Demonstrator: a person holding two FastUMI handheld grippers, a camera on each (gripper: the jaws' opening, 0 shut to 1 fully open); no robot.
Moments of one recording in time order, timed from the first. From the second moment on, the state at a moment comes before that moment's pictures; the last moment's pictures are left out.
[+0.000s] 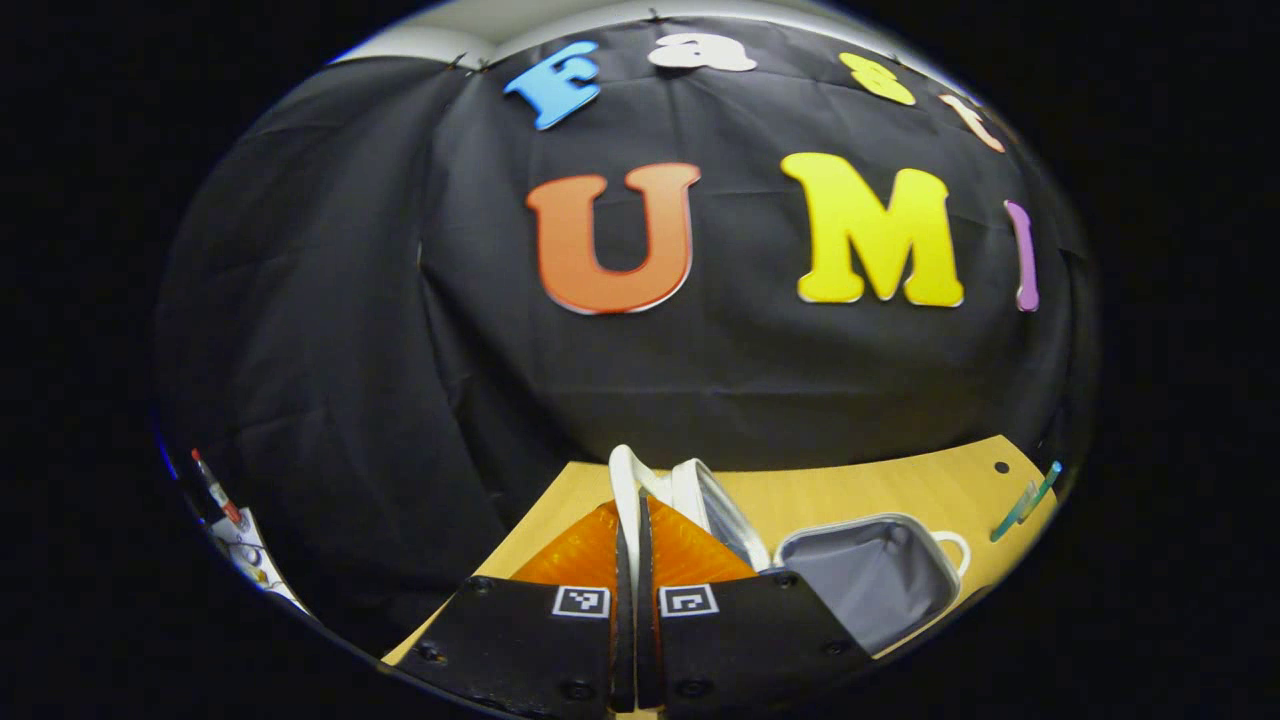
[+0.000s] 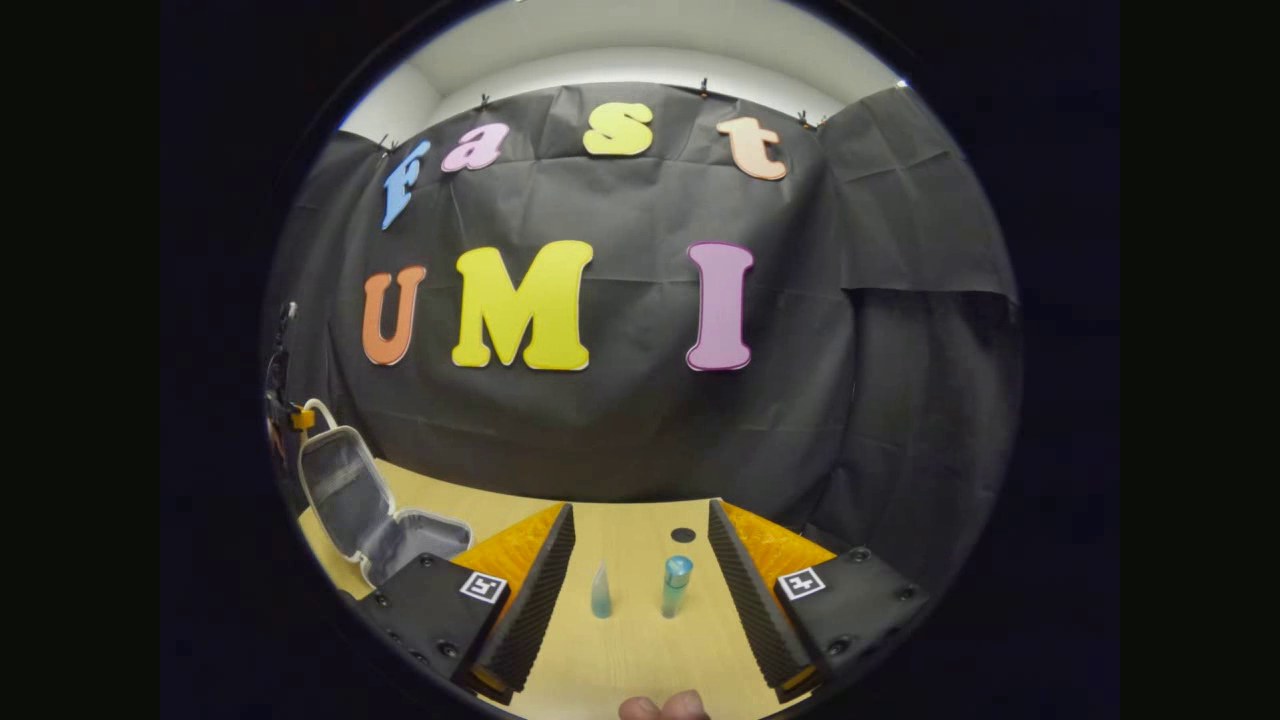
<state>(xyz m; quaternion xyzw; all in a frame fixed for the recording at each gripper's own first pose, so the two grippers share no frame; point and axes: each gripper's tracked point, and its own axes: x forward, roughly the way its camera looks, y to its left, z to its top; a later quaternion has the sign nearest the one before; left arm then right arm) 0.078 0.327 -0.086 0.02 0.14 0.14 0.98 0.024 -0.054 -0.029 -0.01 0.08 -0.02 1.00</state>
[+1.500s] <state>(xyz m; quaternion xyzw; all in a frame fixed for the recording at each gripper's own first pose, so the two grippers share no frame) 0.067 0.181 -0.070 -0.01 0.11 0.14 0.99 0.020 -0.059 -0.066 -0.03 0.10 0.00 0.99</state>
